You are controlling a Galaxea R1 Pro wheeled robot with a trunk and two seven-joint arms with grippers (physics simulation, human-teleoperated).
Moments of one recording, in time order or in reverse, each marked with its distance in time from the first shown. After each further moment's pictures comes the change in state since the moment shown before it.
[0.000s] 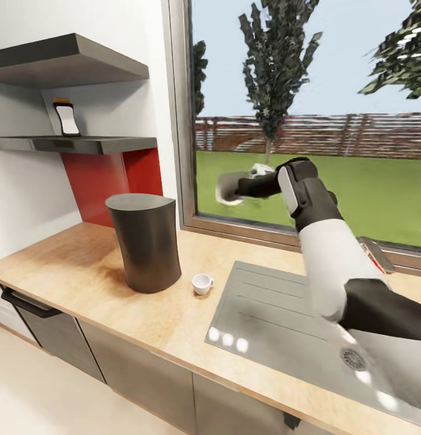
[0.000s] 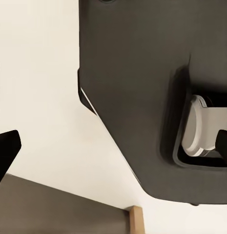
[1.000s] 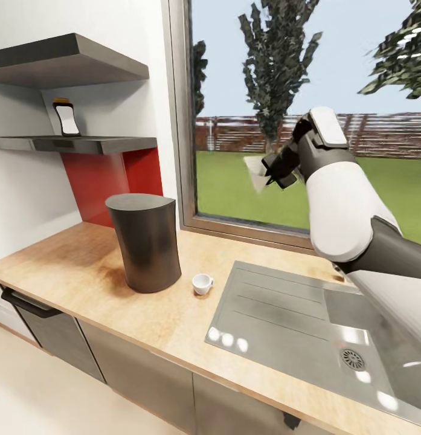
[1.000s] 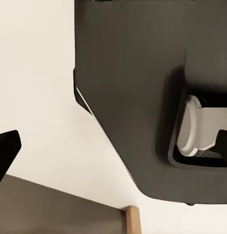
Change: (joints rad) left arm 0.000 -0.009 0.004 -0.001 0.003 0.000 0.002; right arm -0.309 0.054 -0.395 0.239 -1.071 -0.404 -1.629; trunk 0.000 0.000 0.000
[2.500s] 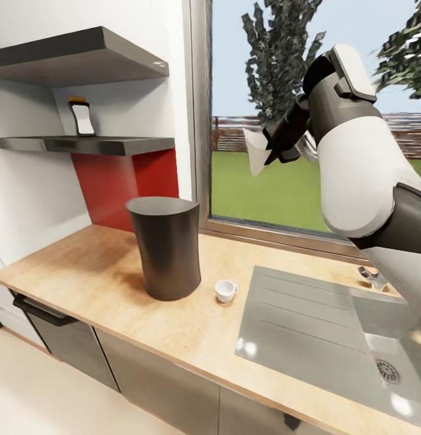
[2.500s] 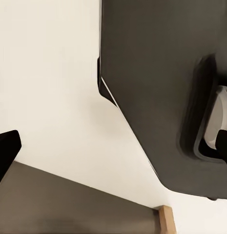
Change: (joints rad) left arm 0.003 0.040 -0.001 0.017 -0.001 0.013 0.014; right arm -0.155 0.000 0.101 0.002 -0.325 -0.210 -0.320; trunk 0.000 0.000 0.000
